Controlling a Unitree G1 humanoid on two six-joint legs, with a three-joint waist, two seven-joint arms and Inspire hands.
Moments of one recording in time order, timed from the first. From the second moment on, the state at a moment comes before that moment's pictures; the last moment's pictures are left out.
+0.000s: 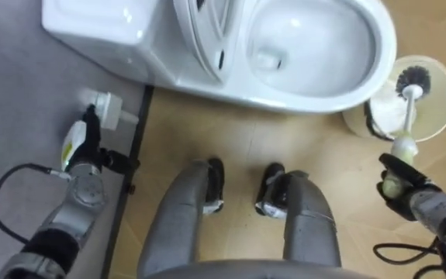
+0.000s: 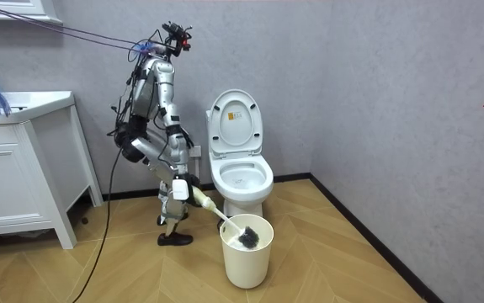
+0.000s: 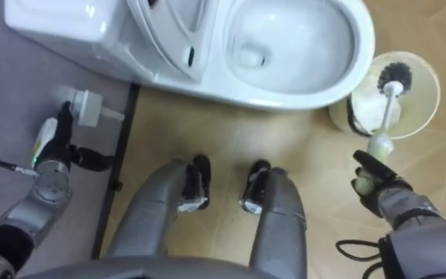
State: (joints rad) left arm -0.03 0.39 -0.31 0.71 0.04 0.06 0.39; right arm -0.30 -0.48 0.14 1.43 1.35 0.13 -0.04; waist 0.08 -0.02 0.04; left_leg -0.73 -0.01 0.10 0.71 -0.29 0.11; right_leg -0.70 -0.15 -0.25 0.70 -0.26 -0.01
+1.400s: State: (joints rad) left arm 0.39 0.27 0.01 0.06 0.72 -0.08 0.54; right arm 0.07 -0.27 -0.10 1.32 1.08 0.01 0.07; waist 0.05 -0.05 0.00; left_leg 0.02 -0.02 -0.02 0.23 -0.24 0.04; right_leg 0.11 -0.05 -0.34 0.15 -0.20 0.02
